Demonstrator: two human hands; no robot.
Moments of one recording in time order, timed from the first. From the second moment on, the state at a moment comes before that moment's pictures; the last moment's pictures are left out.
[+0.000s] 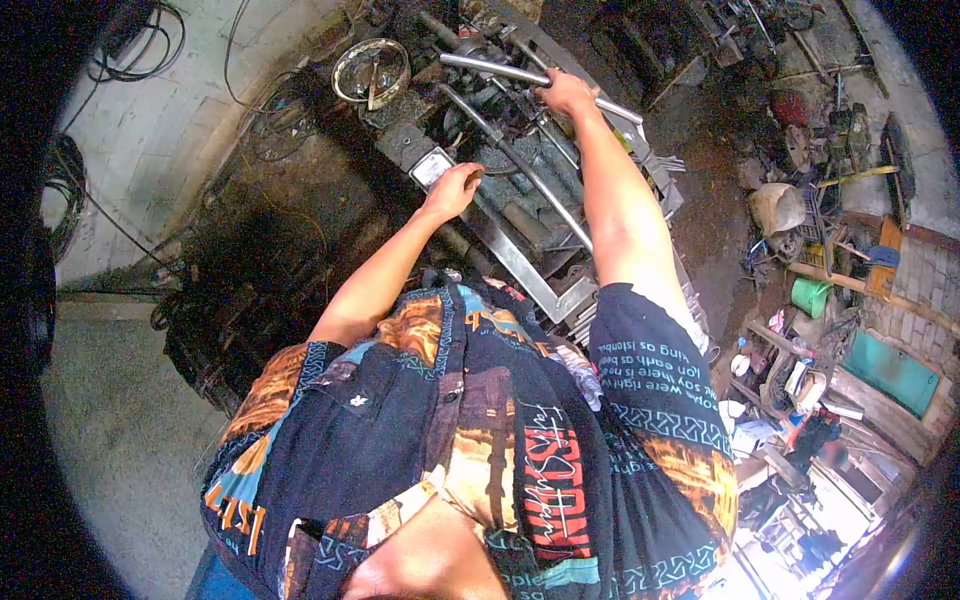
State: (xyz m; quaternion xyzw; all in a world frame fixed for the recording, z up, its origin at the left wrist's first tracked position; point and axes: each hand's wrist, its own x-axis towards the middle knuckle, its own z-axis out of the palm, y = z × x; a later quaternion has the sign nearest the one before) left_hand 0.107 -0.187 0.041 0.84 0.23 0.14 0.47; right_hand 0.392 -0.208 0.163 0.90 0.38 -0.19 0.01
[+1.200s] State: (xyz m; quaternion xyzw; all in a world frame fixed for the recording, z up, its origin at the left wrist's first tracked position) left_hand 0.106 -0.198 0.043 0.84 0.22 0.14 0.48; right_hand 0.382 -0.223 0.166 0.92 0.35 -0.19 -0.01
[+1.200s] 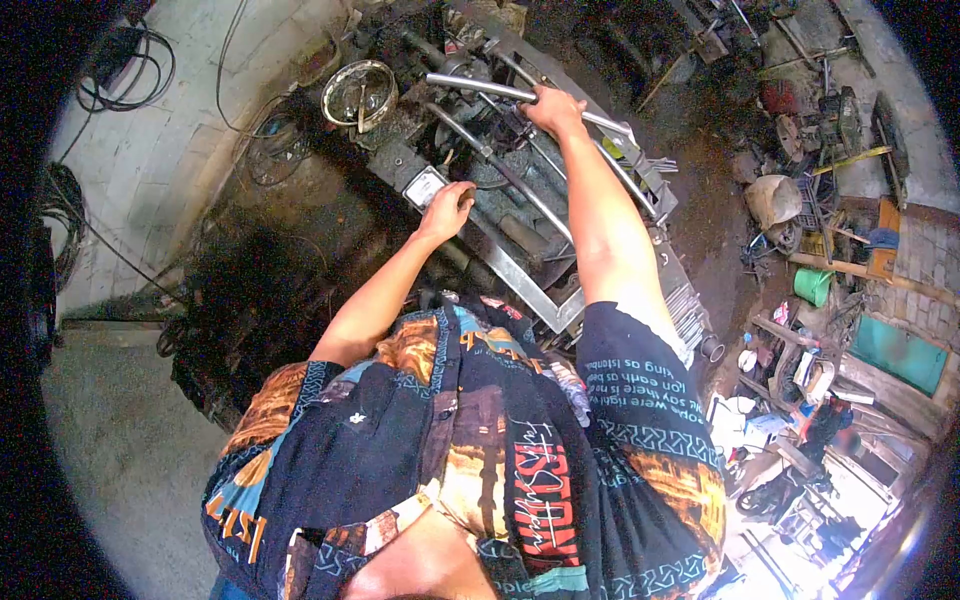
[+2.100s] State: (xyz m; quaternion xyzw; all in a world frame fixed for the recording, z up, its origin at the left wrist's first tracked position) left_hand 0.119 -0.194 0.053 0.88 0.22 0.06 0.42; right_hand 0.384 -0.230 0.163 0.91 0.35 -0.20 -0.01
